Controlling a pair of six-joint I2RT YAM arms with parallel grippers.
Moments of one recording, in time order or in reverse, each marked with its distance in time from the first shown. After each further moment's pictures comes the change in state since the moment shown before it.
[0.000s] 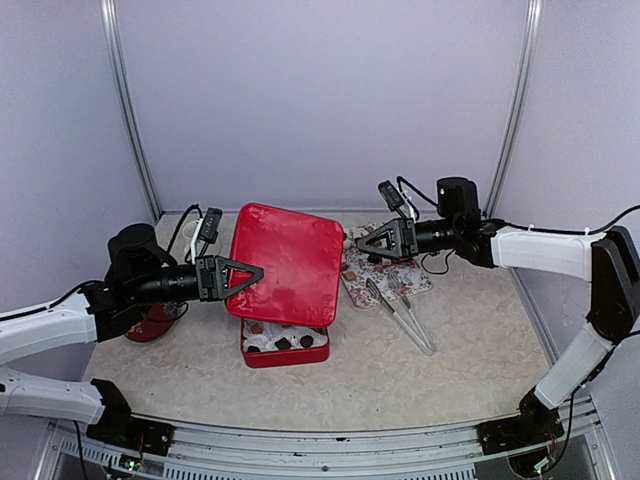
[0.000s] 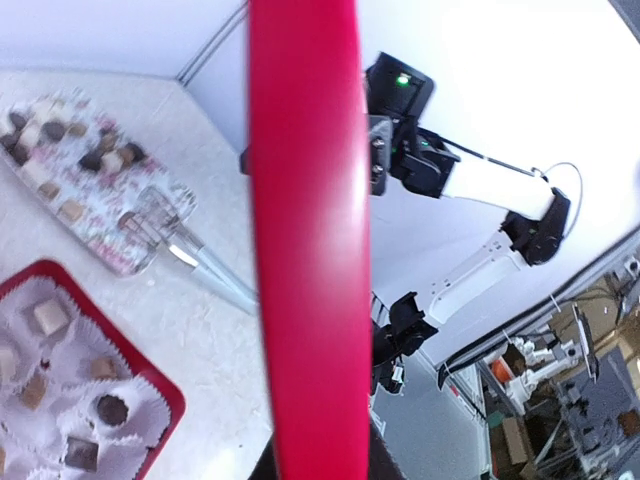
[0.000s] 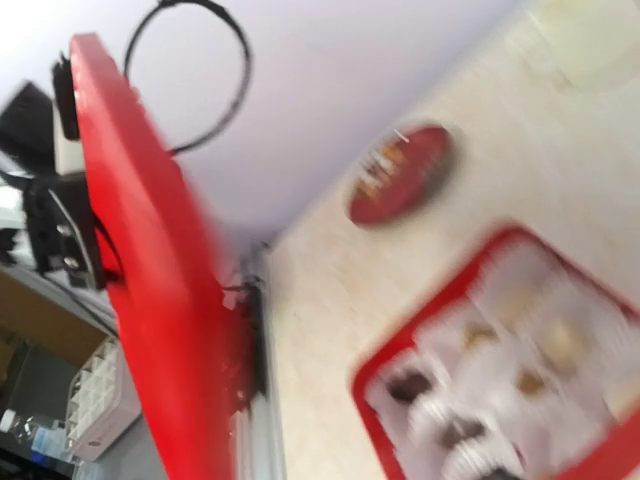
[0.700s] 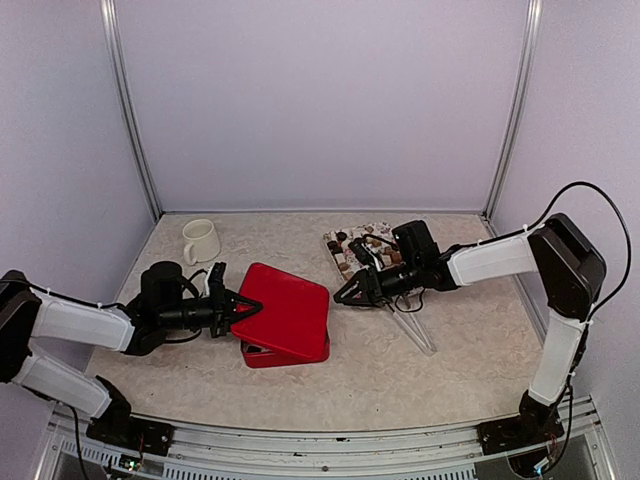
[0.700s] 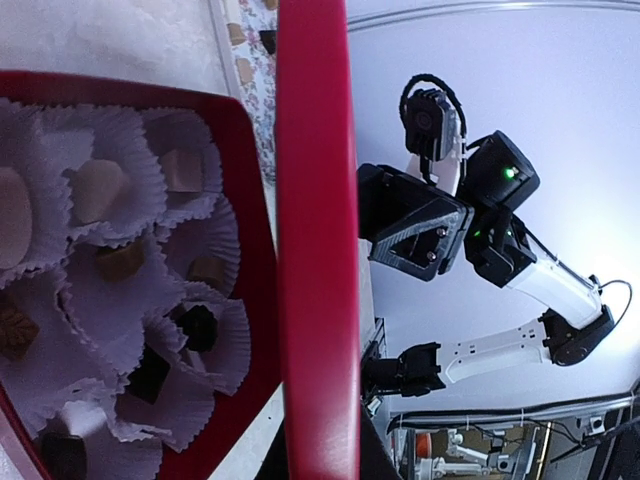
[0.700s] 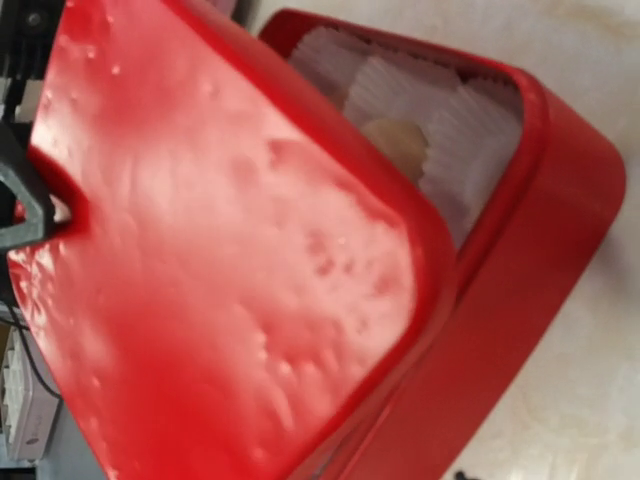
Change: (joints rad) left arm 0.136 0.317 -0.227 0.331 0.023 -0.420; right arm 0.105 0.270 -0.028 -0.071 0.191 -0.007
